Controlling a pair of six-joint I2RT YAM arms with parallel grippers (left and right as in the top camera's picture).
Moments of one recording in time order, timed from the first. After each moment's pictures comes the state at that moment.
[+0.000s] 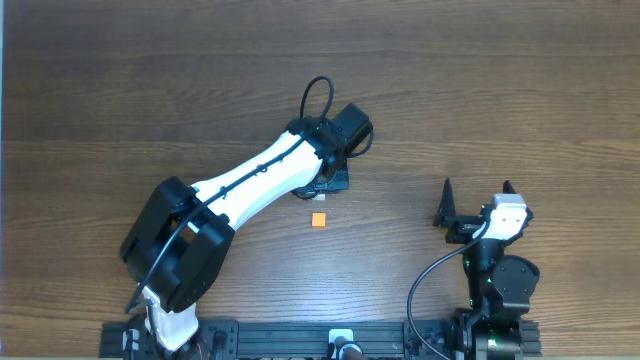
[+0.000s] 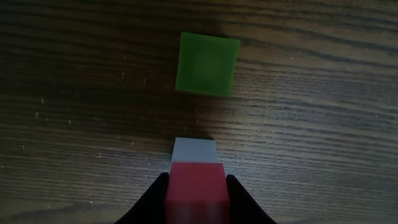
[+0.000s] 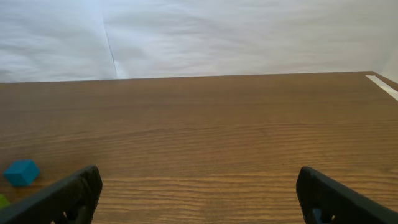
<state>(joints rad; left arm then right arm) -0.75 1.96 1.41 -0.92 -0.09 -0.82 -0.08 0.02 0.01 -0.07 -0.05 0.02</state>
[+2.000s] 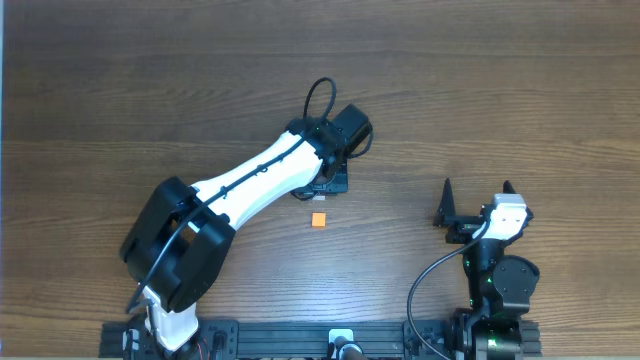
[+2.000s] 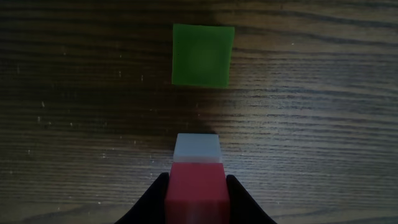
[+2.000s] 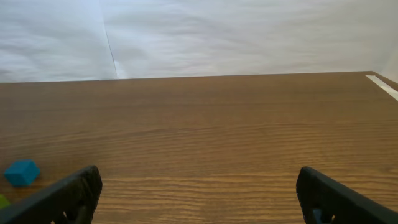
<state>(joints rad) -0.75 1.96 1.41 -0.93 -0.08 -0.75 -0.08 0.02 0.01 -0.07 -0.05 0.02</state>
